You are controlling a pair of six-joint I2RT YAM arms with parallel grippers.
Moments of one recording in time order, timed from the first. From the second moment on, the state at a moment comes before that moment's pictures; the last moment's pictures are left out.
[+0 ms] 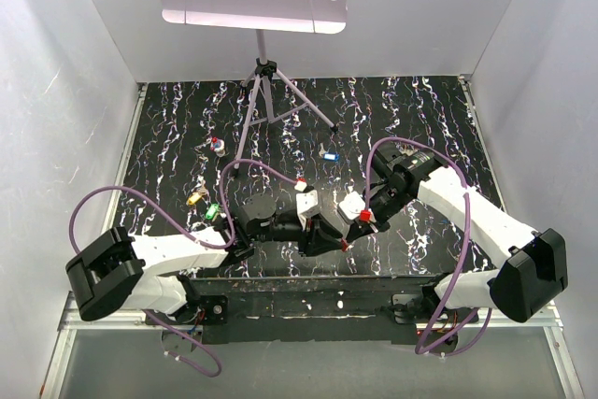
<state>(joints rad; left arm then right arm) -1.02 1.26 0.52 0.66 0.54 -0.21 0.62 1.30 1.10 -1.29 -0.97 -1.53</state>
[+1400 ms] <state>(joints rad) -1.04 1.26 0.54 0.58 0.40 -0.21 0.62 1.30 1.10 -1.16 -0.95 -1.19</state>
